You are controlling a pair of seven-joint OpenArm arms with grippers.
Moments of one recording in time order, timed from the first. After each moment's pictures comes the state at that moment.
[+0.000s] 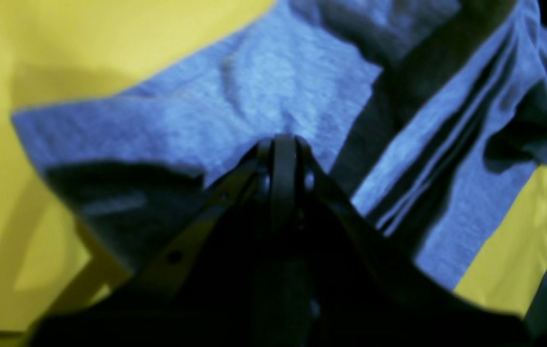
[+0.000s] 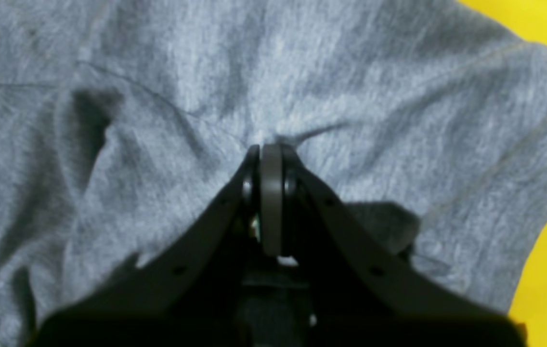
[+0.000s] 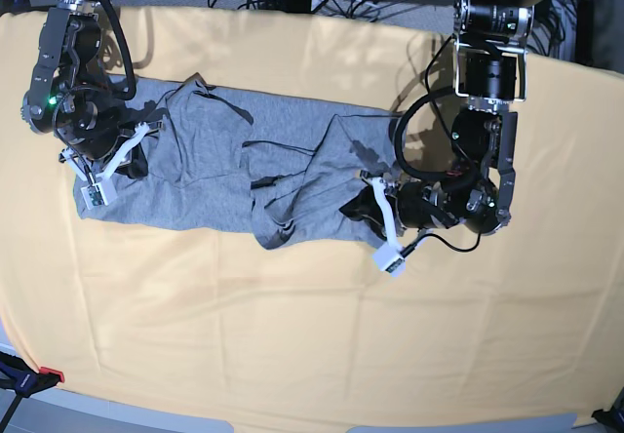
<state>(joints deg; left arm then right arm) -18.9 -10.6 5.2 74.6 -44.4 -37.1 67.2 -5.8 14.8 17.7 94.4 21.9 38.8 -54.7</state>
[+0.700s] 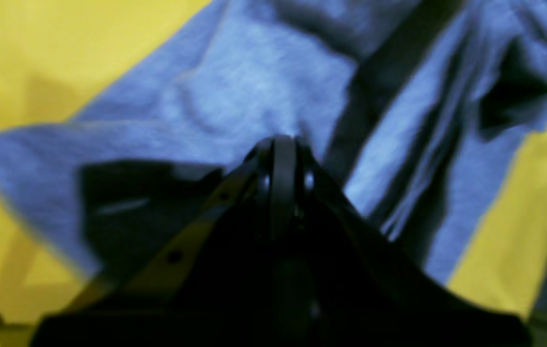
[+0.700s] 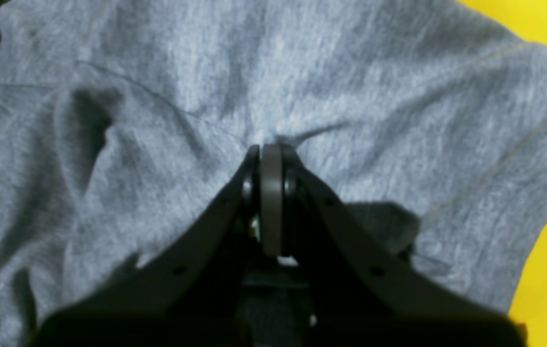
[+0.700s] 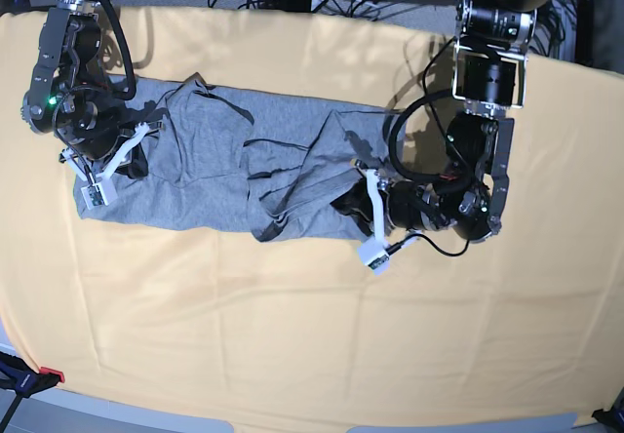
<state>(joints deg) -20.9 -11.9 7.9 74.6 -43.1 -40.2 68.0 -5.8 14.8 17.7 94.4 21.9 38.8 -54.7</state>
